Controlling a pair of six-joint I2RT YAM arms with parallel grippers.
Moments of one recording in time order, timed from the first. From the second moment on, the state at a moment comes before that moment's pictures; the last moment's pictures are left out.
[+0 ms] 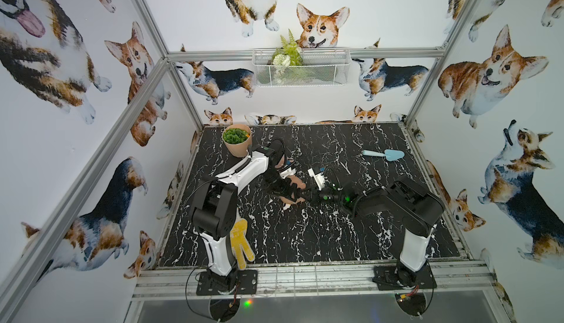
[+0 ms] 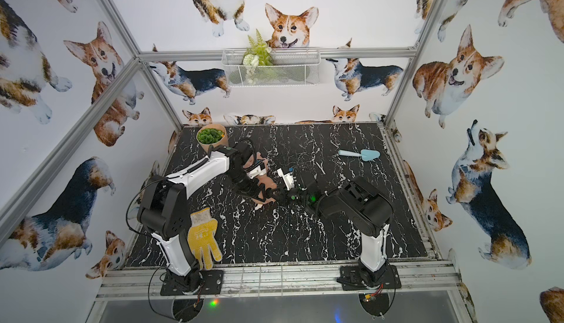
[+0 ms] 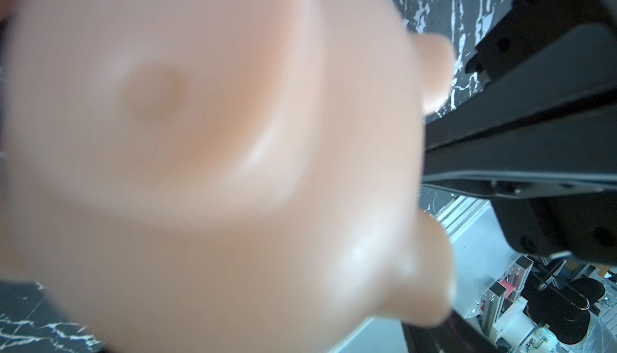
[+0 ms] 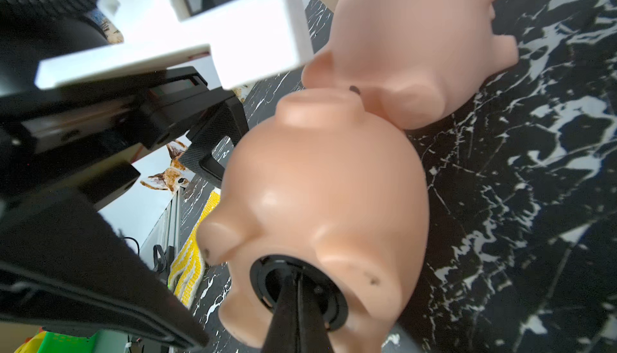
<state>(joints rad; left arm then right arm) -0.45 1.83 1.39 -1.13 0.46 0.05 0.74 1.87 0.69 0.85 -0.56 0.61</state>
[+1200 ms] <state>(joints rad) -0.37 1.77 1.45 -1.04 0.59 0.03 0.71 1.78 0.69 0.75 -0.63 0.61</state>
